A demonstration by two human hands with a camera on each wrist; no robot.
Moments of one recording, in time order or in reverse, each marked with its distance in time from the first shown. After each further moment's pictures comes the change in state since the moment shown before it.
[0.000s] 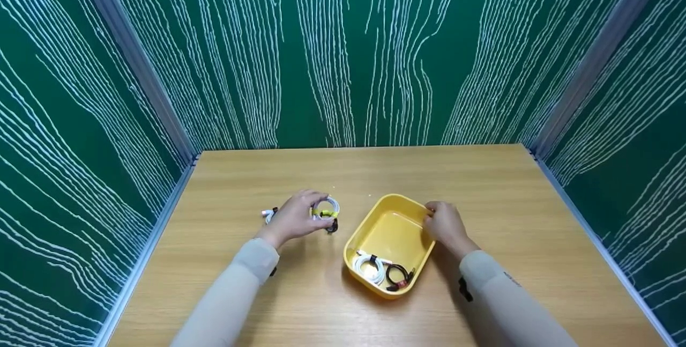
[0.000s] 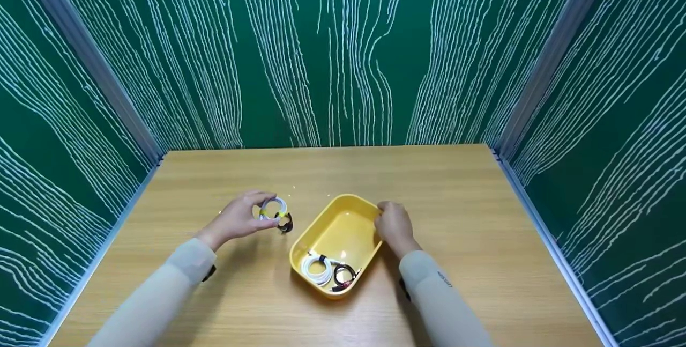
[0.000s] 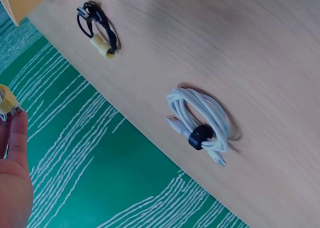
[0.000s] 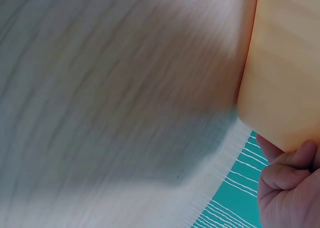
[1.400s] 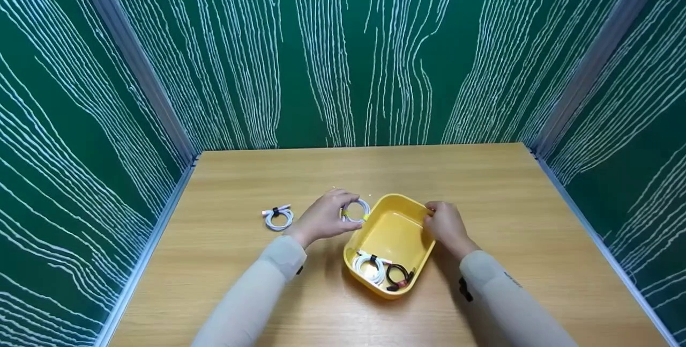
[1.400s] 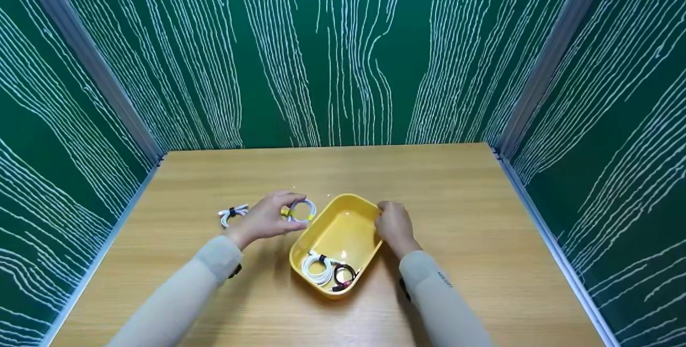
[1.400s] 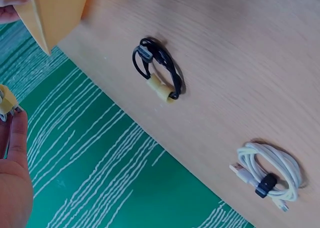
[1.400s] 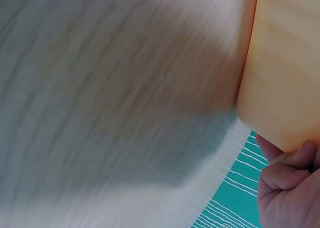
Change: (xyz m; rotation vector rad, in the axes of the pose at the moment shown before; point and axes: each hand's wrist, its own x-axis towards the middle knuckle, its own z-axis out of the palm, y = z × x) left_hand 0.026 0.046 0.027 0.005 -0.075 0.104; right_hand -0.001 -0.002 0.000 -0.004 -0.001 0.025
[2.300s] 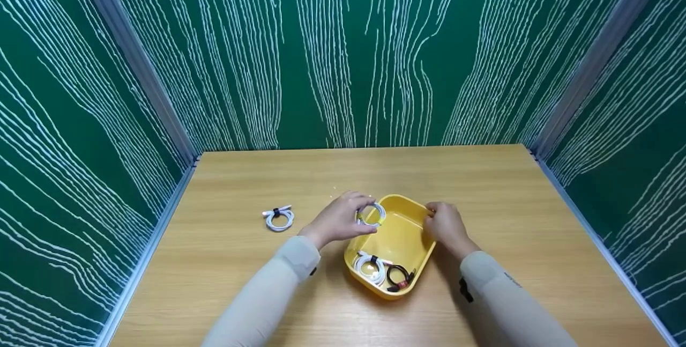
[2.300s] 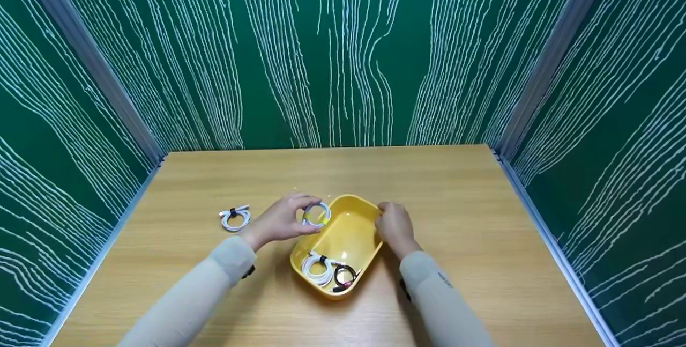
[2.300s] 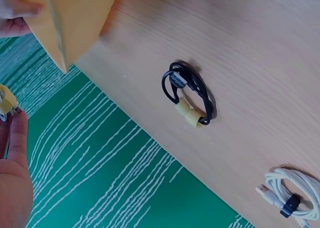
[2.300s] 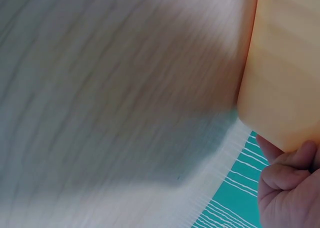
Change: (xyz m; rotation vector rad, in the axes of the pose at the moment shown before) left_hand 0.015 0.021 0.015 0.015 -0.048 0.028; right_hand 0.002 0.001 -0.001 0.000 -0.016 0.009
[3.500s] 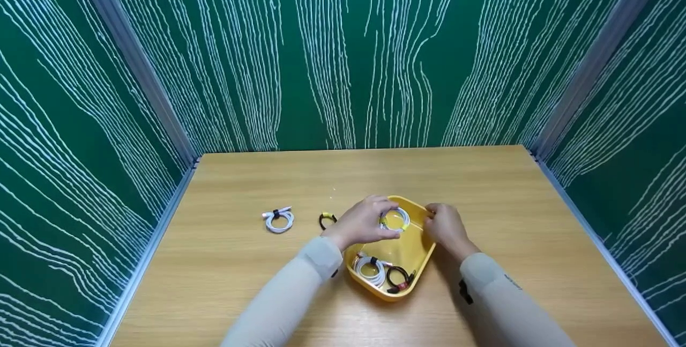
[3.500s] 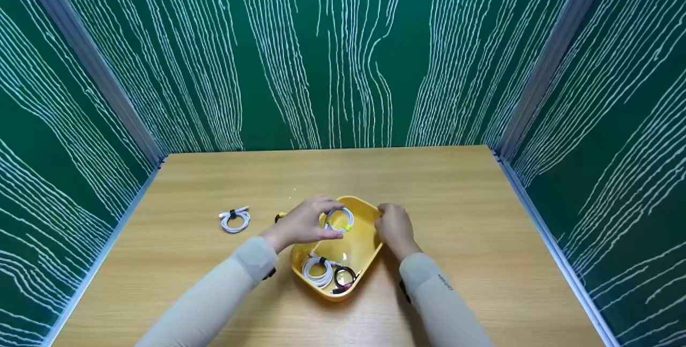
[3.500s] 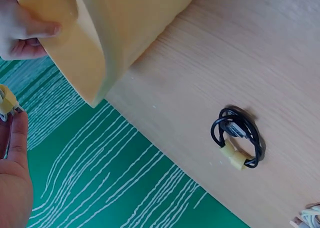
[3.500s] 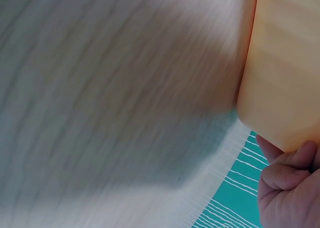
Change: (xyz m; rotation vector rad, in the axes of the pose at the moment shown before) left_hand 0.026 0.028 0.025 0.038 -0.019 0.087; right_hand -0.002 0.000 0.002 0.014 0.012 -0.004
